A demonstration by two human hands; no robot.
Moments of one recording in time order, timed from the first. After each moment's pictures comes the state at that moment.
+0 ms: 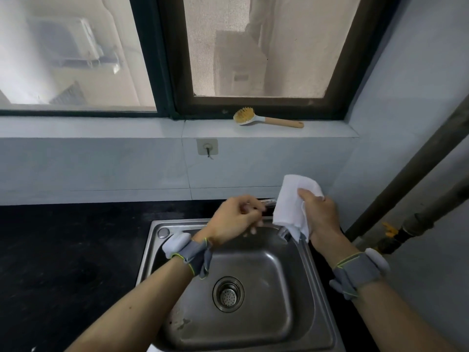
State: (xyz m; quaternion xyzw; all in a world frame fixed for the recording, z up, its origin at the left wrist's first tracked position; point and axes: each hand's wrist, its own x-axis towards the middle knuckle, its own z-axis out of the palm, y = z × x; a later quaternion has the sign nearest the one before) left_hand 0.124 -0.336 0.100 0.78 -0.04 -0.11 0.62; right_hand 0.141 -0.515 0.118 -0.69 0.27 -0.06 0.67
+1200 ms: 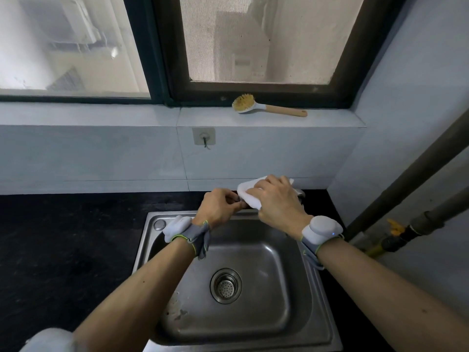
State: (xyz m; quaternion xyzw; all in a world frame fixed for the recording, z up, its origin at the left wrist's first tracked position) left_hand 0.159 -0.318 0.067 0.89 0.07 -0.07 0.44; right_hand 0.179 -0.485 0.081 -0.95 -0.29 -0.11 -0.02
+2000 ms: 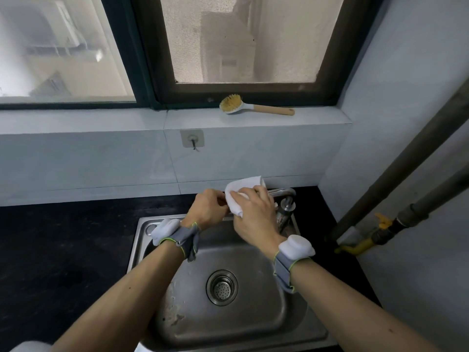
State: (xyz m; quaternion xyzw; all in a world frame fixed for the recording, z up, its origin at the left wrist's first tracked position) left_hand 0.161 -0.314 0.071 0.91 0.04 -0.10 0.40; right_hand 0.147 -0.455 0.054 -0.96 -0.16 -0.14 0.16
